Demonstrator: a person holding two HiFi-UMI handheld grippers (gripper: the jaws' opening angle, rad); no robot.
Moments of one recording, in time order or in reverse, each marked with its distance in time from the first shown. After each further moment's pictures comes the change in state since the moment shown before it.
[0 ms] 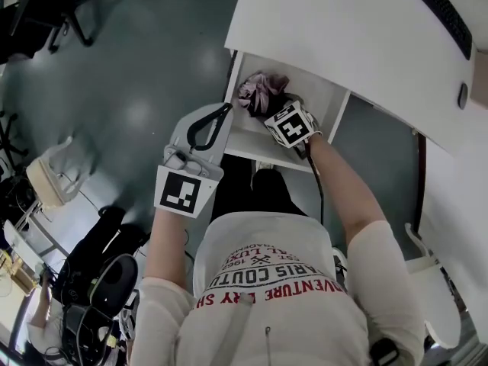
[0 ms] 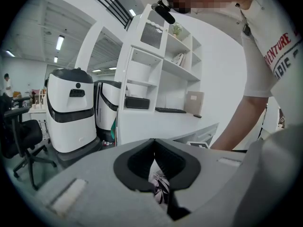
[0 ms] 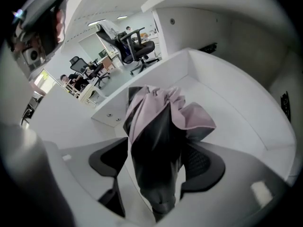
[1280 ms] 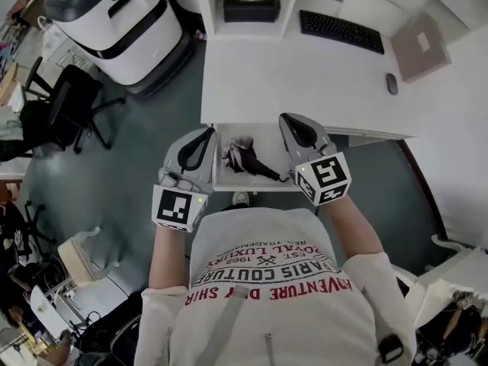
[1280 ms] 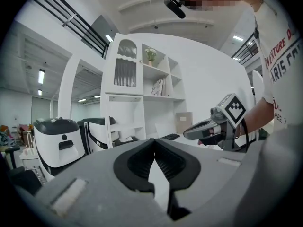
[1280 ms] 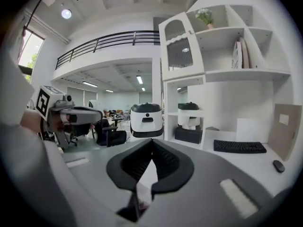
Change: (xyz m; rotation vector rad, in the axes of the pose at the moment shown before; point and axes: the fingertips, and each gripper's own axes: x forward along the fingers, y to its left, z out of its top) left arm -0.033 -0.079 0.210 0.273 -0.225 -0.072; right arm -0.436 0.011 0.106 0.024 -1.031 -0.439
